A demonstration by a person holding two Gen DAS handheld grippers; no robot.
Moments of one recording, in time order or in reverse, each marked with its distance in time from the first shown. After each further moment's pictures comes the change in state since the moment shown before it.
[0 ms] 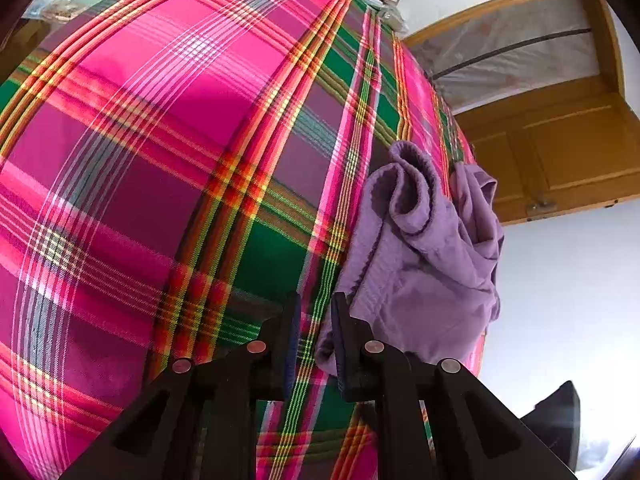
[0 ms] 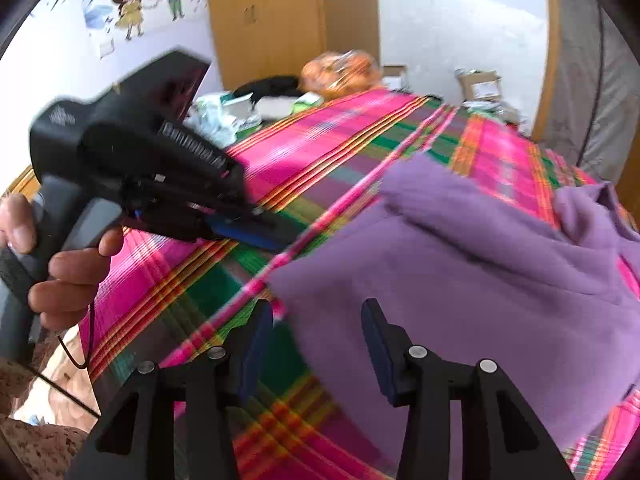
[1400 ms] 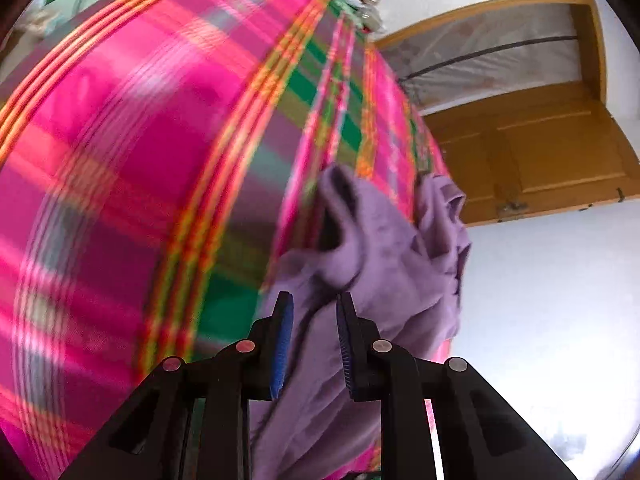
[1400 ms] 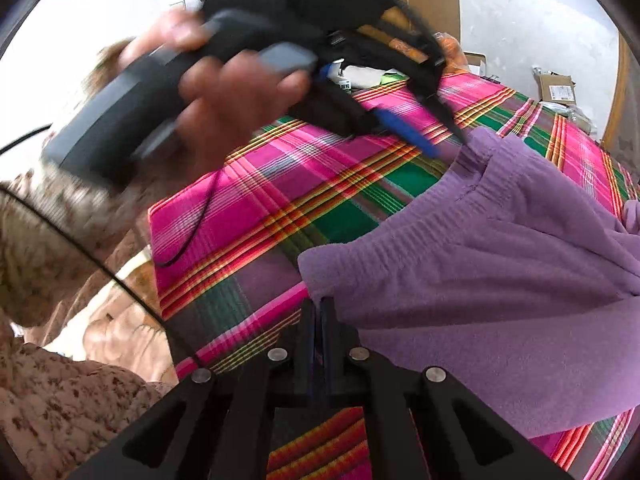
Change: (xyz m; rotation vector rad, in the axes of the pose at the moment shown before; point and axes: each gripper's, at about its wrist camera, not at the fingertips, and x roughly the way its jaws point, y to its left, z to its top) left arm -0.009 -0.024 0.033 0.021 0.026 -0.120; right arm -0.009 0.050 -0.031 -0.139 0.084 0.222
